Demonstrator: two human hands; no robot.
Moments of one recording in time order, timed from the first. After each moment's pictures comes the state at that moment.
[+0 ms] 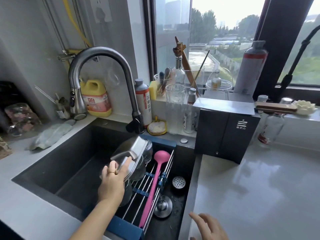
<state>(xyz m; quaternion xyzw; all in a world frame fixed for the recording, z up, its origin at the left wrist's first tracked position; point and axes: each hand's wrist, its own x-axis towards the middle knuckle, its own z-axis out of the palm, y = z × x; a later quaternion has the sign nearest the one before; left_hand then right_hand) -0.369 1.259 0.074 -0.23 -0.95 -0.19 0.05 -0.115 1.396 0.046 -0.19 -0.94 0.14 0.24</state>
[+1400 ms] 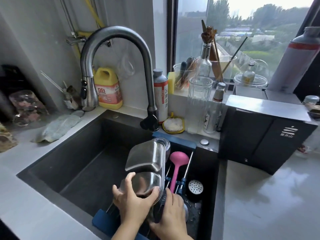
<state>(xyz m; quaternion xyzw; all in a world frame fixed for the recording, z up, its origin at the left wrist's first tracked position) -0.363 1.264 0.030 -0.06 -0.88 -0.47 -0.04 -0.283 1.340 0.001 -0.28 -0.92 0.25 0.07</state>
